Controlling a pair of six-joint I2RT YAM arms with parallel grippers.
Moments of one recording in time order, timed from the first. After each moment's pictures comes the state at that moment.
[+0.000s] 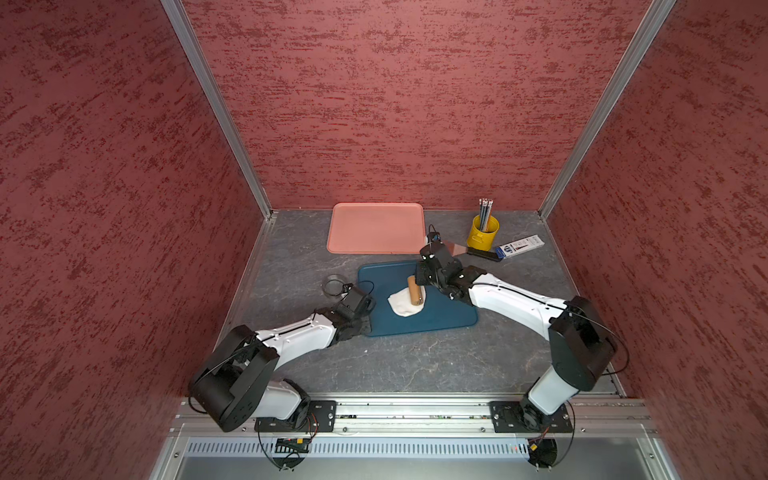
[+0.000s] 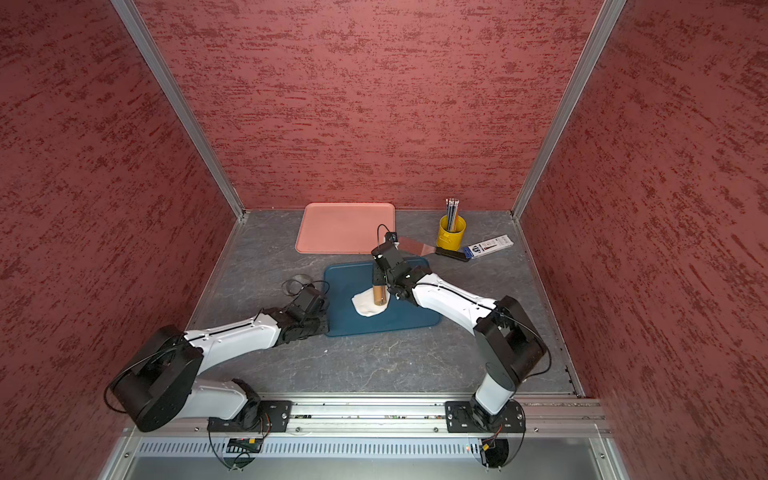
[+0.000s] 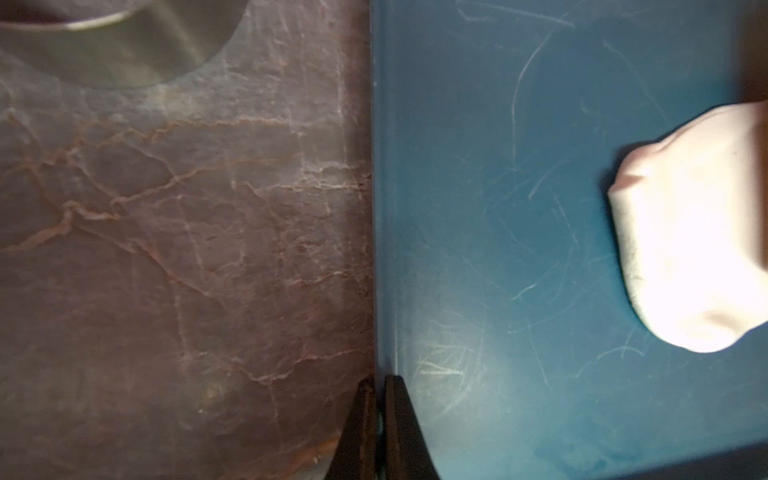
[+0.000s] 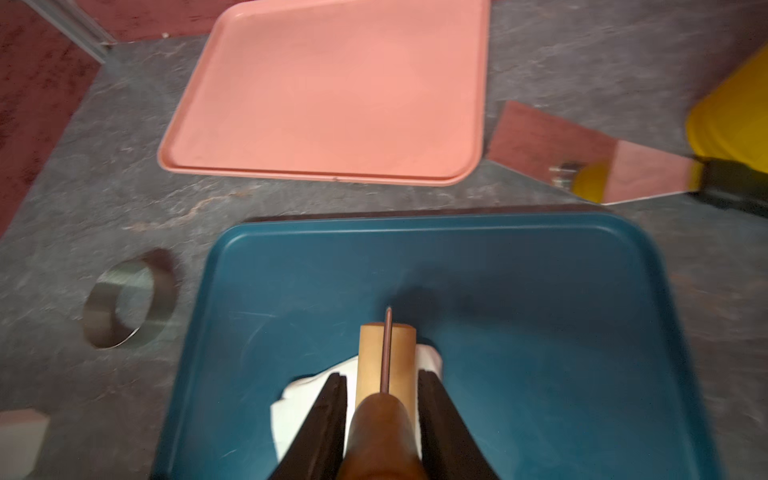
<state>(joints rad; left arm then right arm) -0.61 1.39 0.58 -0.29 -0.15 -0.75 0.73 1.70 1.19 -0.26 0.21 0.54</state>
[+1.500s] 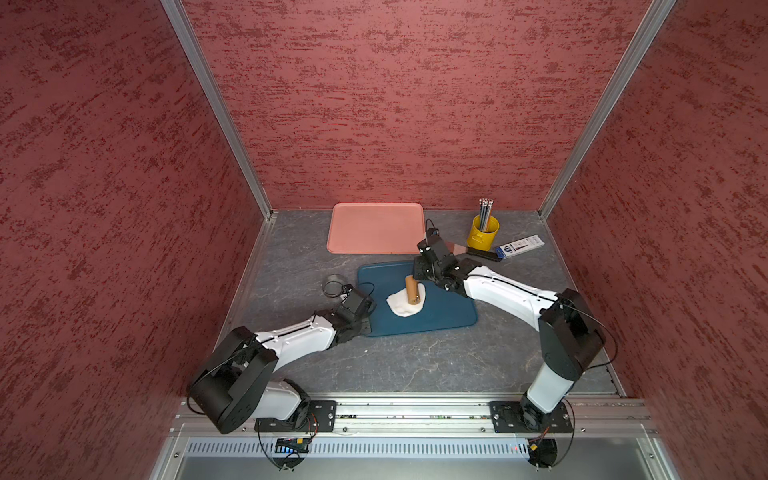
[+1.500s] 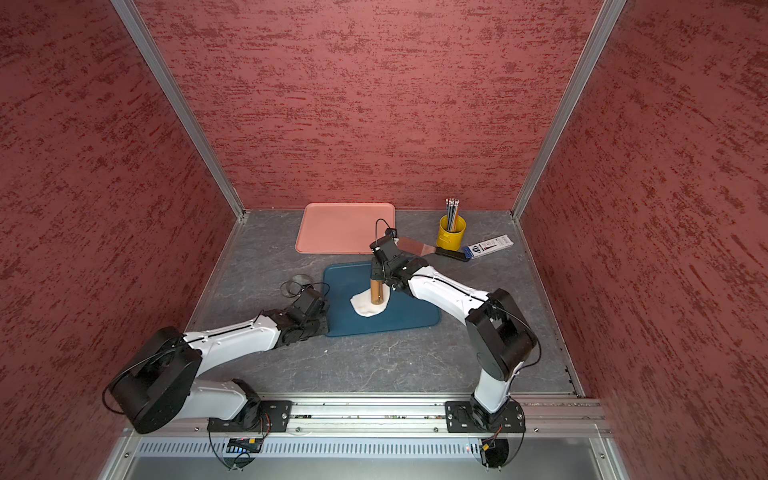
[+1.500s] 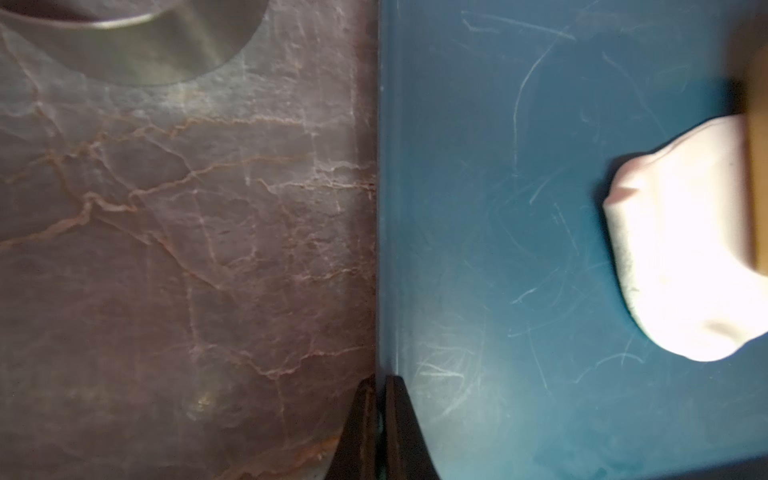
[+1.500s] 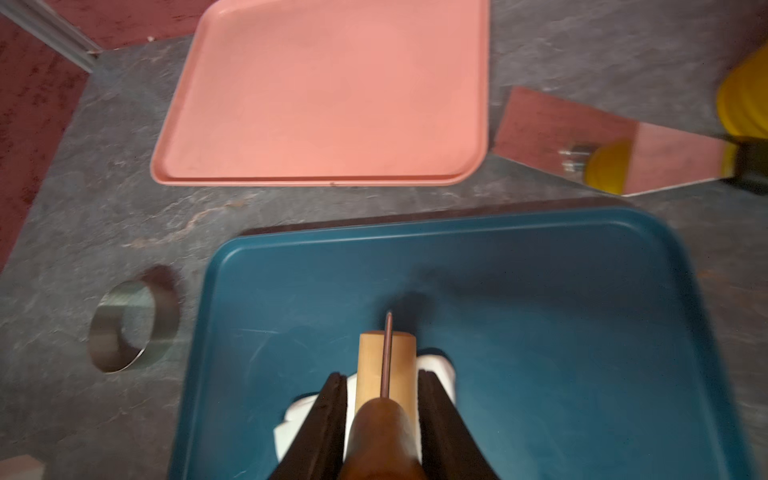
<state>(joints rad) -0.63 1.37 0.56 -0.27 -0.19 -0.77 0.72 1.78 1.29 -0.31 0.16 0.59</state>
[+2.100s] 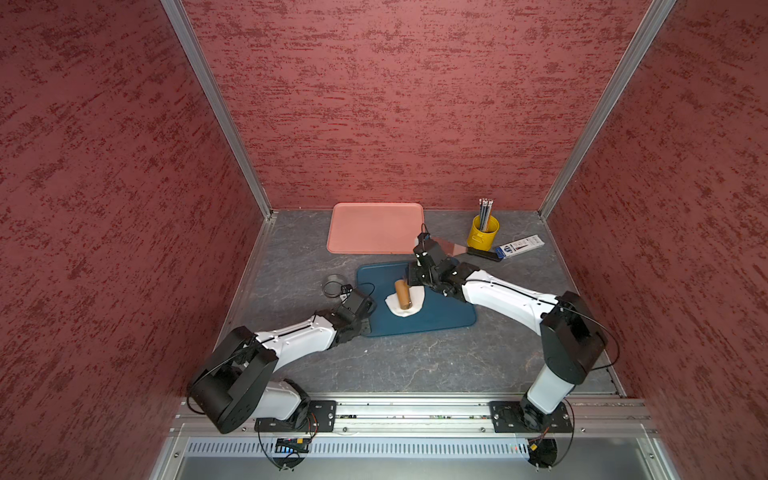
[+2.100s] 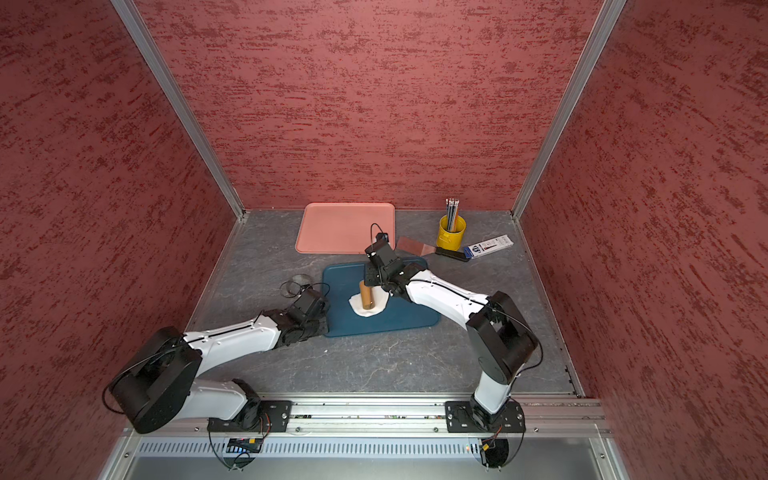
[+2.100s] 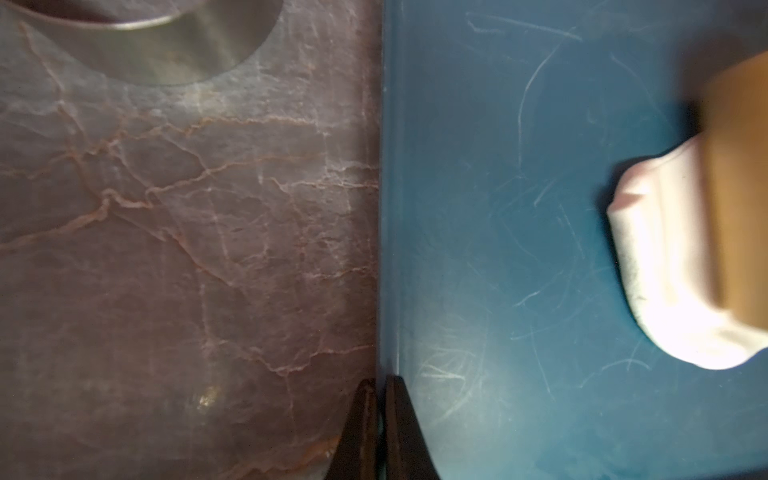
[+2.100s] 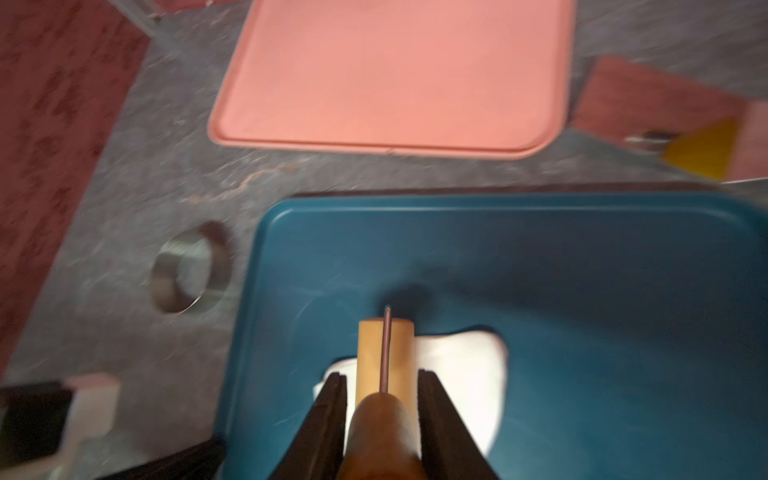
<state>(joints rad) -0.63 1.38 0.56 -0.28 -0.20 -0.78 0.75 1.74 1.23 -0.28 0.08 0.57</state>
